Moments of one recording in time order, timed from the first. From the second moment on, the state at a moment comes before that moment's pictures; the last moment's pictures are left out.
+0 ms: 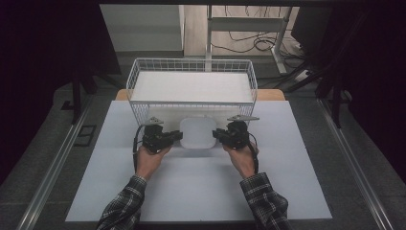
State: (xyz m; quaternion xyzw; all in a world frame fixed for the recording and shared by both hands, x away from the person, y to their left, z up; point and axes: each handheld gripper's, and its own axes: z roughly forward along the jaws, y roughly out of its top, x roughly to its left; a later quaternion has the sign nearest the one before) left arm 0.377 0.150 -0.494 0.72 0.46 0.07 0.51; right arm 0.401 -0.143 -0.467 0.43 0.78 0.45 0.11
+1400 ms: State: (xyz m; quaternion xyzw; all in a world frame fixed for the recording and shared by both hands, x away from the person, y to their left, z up) left arm 0.380 0.140 -0.485 0.72 0.45 0.18 0.49; right arm 0.416 -0.138 -0.458 0.40 0.78 0.45 0.16
